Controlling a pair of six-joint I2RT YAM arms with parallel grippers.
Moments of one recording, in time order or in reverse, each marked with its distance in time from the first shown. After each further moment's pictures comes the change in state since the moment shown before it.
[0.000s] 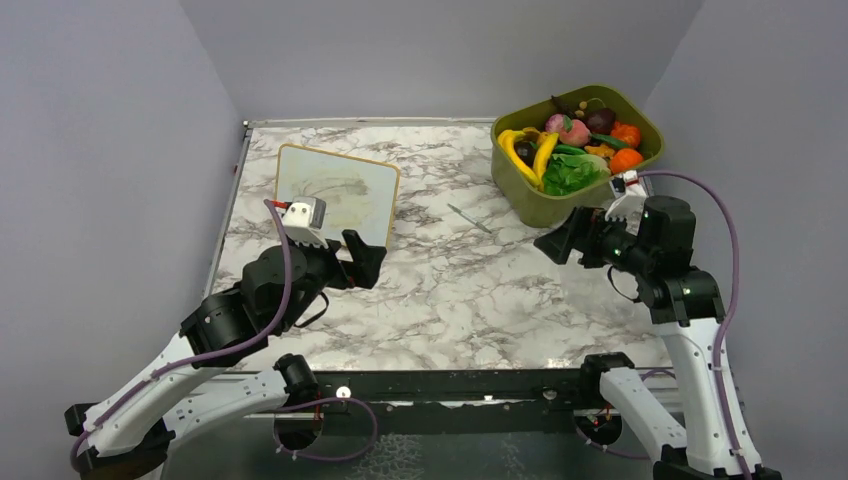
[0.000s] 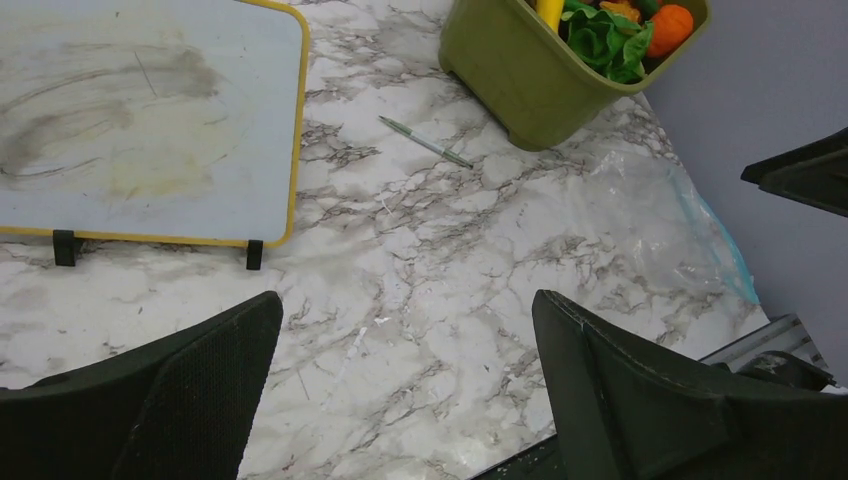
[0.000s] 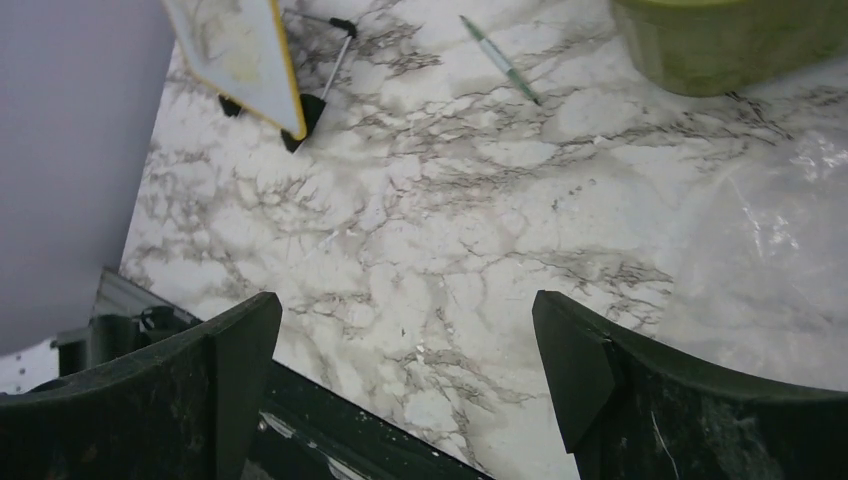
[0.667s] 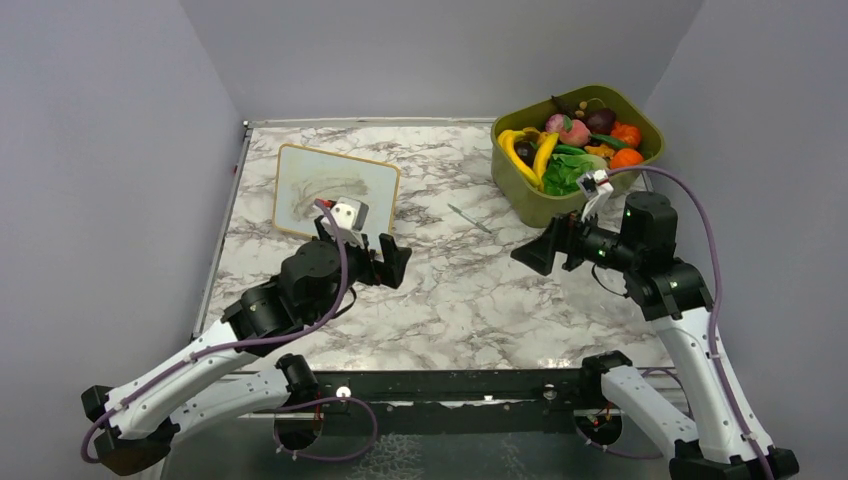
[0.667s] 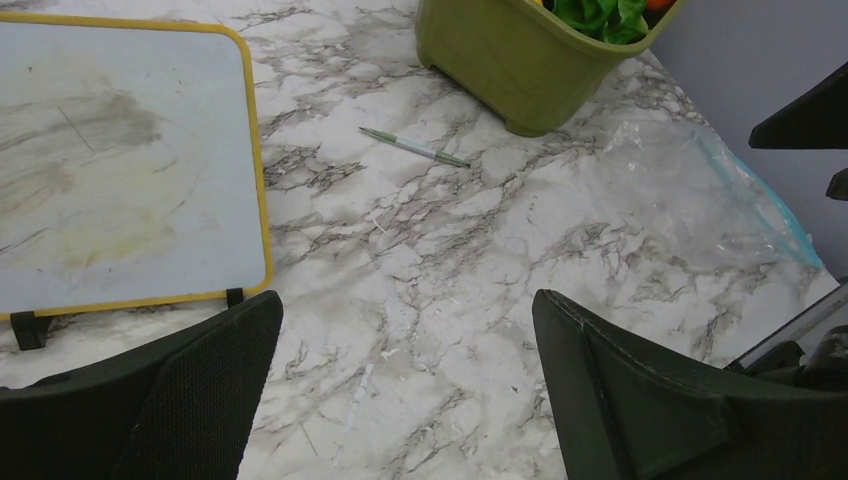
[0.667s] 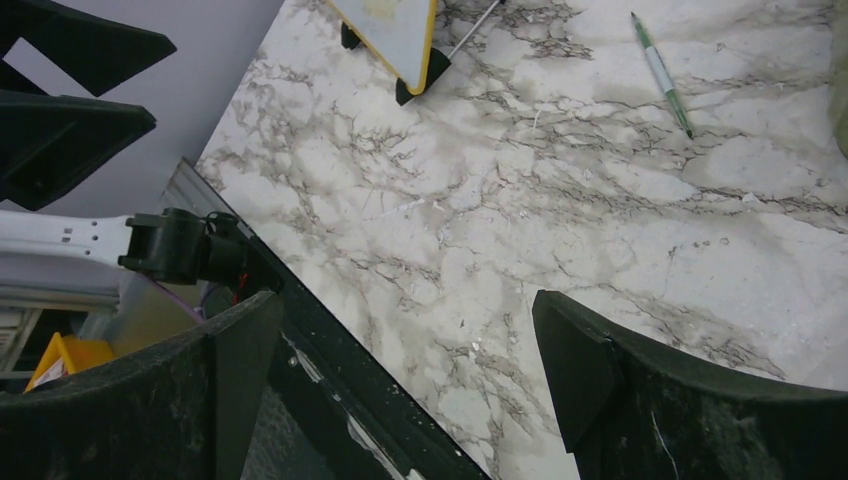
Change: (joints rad) left arm 0.000 0.064 -0.133 0.246 0.056 0.161; right arm 0.158 0.005 -0.042 0.130 -0.198 -0.063
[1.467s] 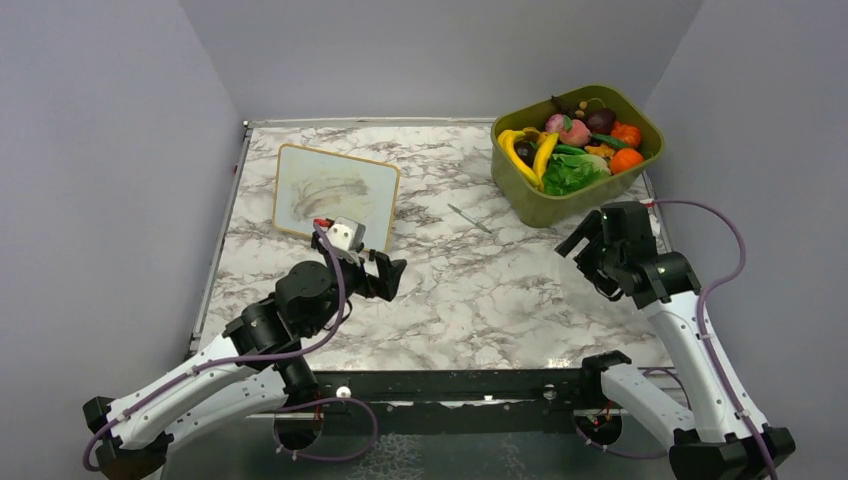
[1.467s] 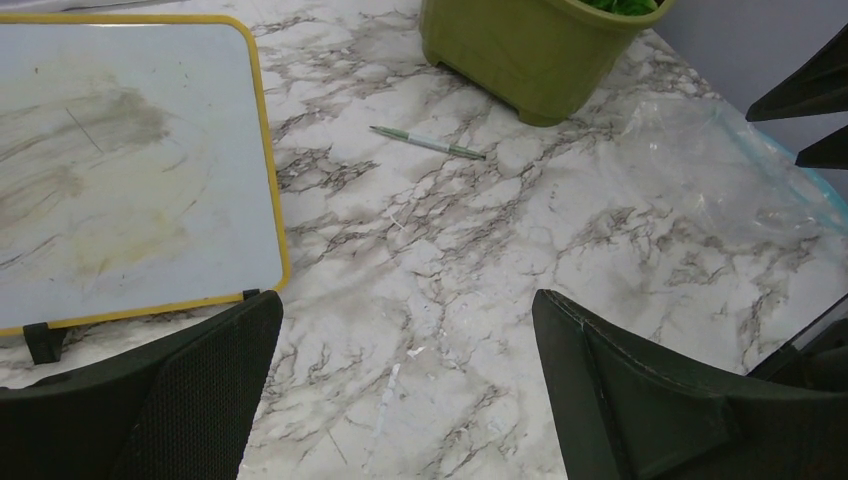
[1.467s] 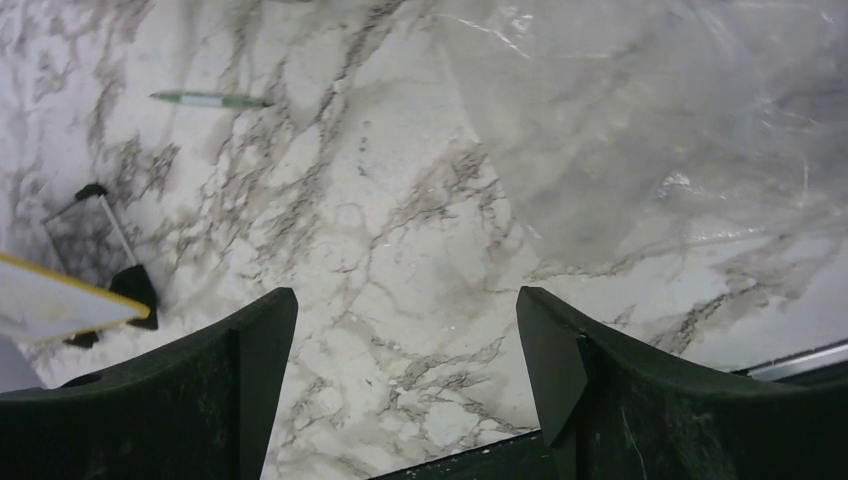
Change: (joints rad) left arm 0.000 -0.105 -0.187 0.146 0.017 0.093; right arm 0.017 0.083 0.007 -0.326 0.791 0.577
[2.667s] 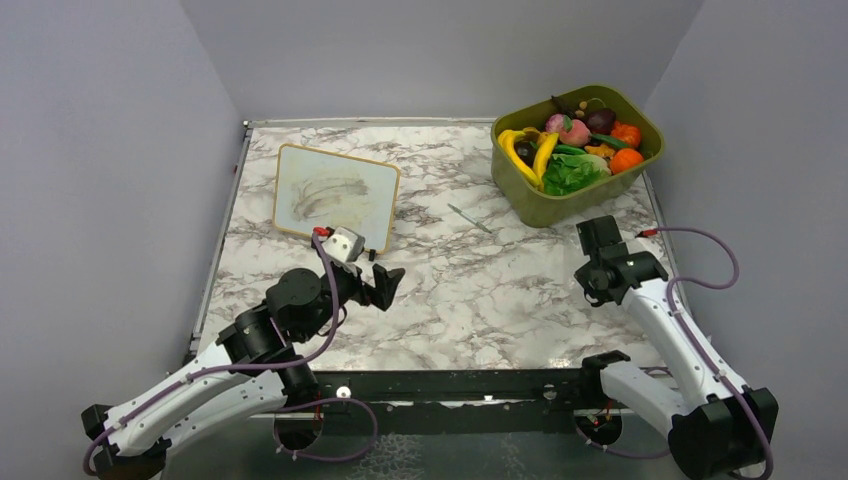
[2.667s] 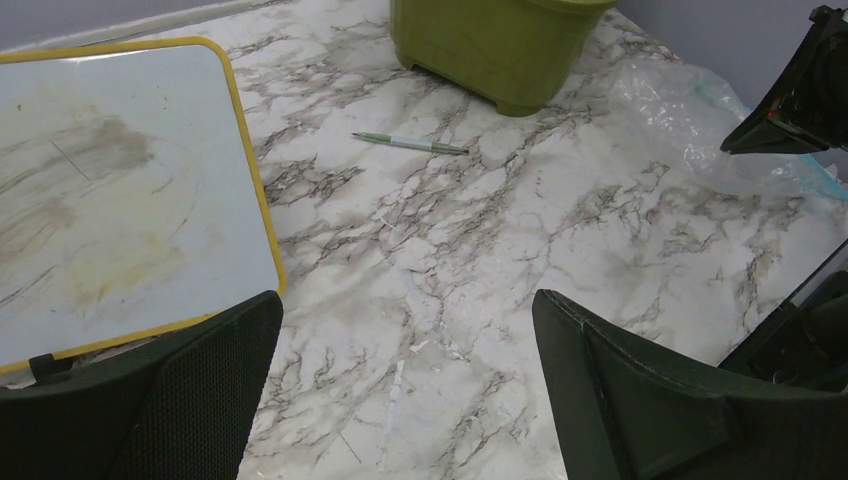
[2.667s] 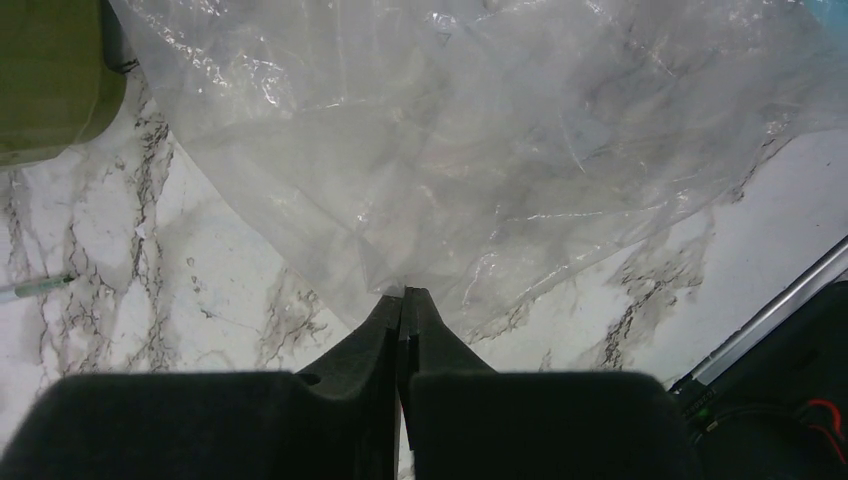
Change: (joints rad) left arm 0.000 -0.067 -0.047 -0.003 0.068 0.089; right arm 0.000 0.108 -0.217 0.009 0.330 0.293
